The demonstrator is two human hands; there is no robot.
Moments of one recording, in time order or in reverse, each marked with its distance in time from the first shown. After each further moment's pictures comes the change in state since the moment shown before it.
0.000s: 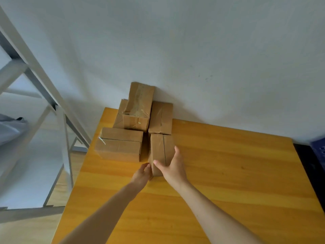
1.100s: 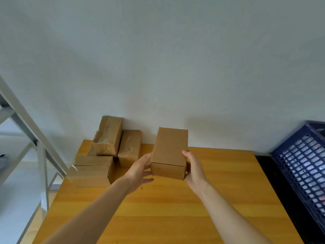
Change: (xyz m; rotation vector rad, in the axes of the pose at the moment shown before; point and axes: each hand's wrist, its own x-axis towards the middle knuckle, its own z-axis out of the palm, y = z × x) left_hand -0.099 0.141 0.063 -0.259 -0.326 0.268; right_hand -0.033 0.001 -0.196 0.990 0.052 0.139
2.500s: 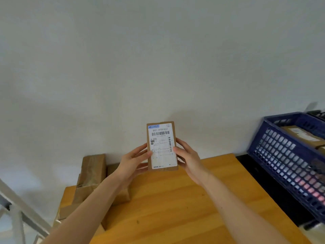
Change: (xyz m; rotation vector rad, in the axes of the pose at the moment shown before) left_hand -0.007 0.118 0.025 0.139 -0.179 0.315; right_hand -0.007 -0.084 -0.005 -0.204 -0.225 -0.400
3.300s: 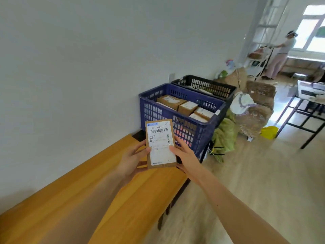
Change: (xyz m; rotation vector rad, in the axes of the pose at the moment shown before) left_hand -0.008 -0.085 0.369 0.152 -0.564 -0.113; right_hand -0.268 0.003 -0.271 0.033 0.698 0.019
